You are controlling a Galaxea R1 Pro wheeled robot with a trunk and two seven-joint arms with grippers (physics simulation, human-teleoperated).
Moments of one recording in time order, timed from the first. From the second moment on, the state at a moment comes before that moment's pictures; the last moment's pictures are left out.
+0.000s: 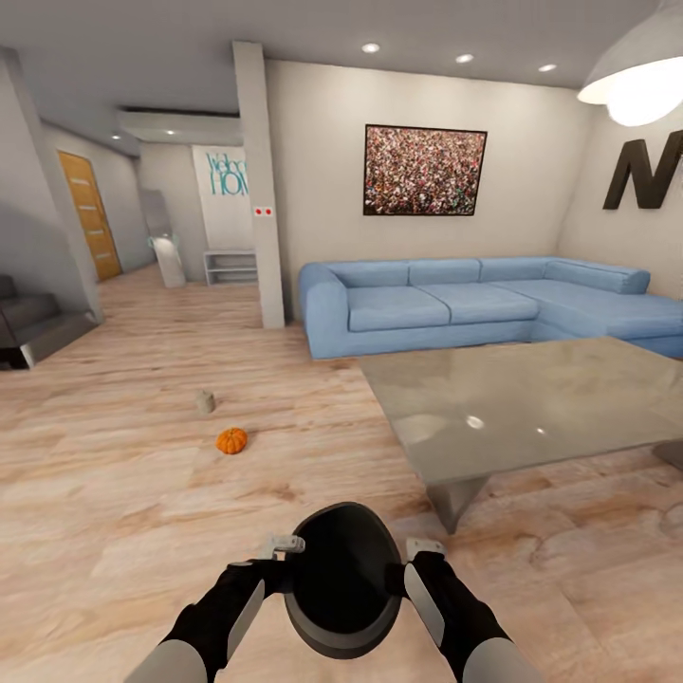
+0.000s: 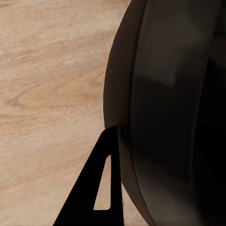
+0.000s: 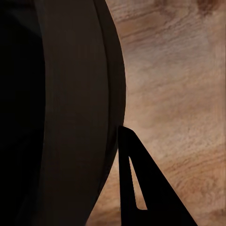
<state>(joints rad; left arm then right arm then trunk) -0.55 -0.13 -0.06 -0.52 0.00 0.37 -0.01 -0.54 0.17 0.08 -0.61 -0.23 0.58 -0.27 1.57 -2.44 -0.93</state>
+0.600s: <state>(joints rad) -0.55 -0.13 -0.06 -0.52 0.00 0.37 -0.01 -0.53 0.17 0.08 -0.61 -0.23 0.58 -0.27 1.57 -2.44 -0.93</state>
